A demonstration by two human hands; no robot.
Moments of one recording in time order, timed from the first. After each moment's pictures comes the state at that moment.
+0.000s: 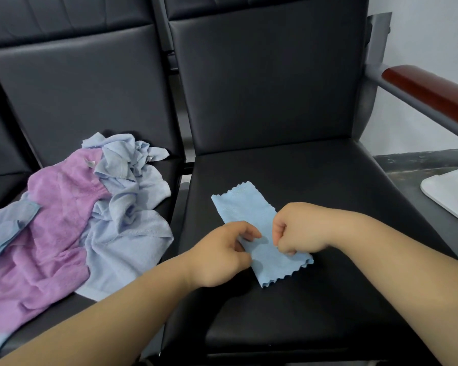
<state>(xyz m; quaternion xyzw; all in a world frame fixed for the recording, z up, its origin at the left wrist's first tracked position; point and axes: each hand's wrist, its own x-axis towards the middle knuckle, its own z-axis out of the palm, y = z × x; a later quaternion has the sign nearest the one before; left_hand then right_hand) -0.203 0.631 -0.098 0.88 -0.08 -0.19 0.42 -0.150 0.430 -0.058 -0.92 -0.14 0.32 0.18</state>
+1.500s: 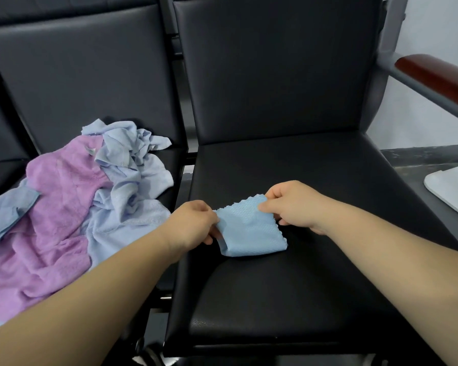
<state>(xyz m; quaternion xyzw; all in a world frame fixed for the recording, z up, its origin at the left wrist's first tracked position) -0.183 0.670 -0.088 0.85 0.17 -0.15 0.47 -0.127 0.452 -0.089 -0.87 -0.04 0.22 0.44</state>
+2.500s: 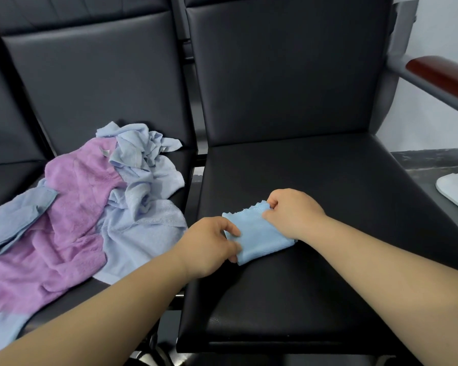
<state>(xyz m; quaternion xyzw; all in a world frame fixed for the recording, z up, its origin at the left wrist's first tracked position) -0.213 0.668 -0.101 0.91 0.06 -0.15 0.38 -0.128 0.479 -0.114 -0.97 -0.07 0.10 0.21</state>
